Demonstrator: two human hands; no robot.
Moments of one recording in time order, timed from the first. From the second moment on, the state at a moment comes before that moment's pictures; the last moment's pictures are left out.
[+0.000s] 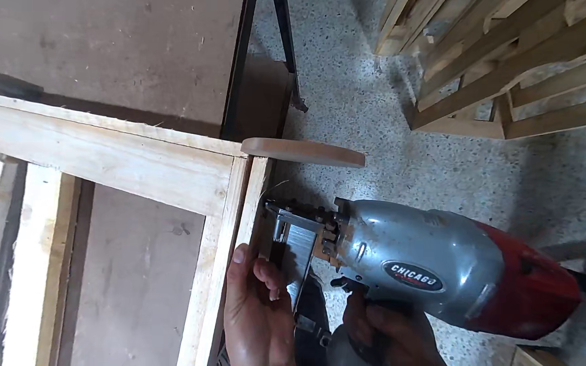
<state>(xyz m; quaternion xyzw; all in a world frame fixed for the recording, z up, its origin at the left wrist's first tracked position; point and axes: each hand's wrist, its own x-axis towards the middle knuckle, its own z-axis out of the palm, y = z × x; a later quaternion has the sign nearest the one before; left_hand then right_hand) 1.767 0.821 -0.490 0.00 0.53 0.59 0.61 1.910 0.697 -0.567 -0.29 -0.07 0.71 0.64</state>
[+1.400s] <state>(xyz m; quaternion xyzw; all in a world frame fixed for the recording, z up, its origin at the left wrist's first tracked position) 1.698 0.787 -0.437 0.60 0.68 0.27 0.33 1.920 0.735 -0.574 -0.29 -0.07 0.72 0.63</state>
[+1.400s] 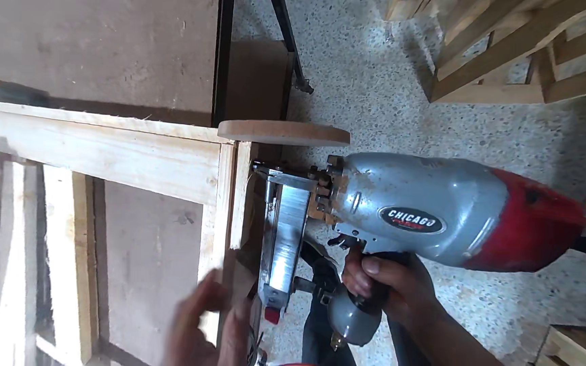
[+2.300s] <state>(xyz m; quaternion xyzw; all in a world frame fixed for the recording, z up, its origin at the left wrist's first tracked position) 1.691 0.849 -0.483 0.78 0.61 0.13 0.02 1.917 0.731 -0.567 -0.33 -0.06 0.71 0.63</state>
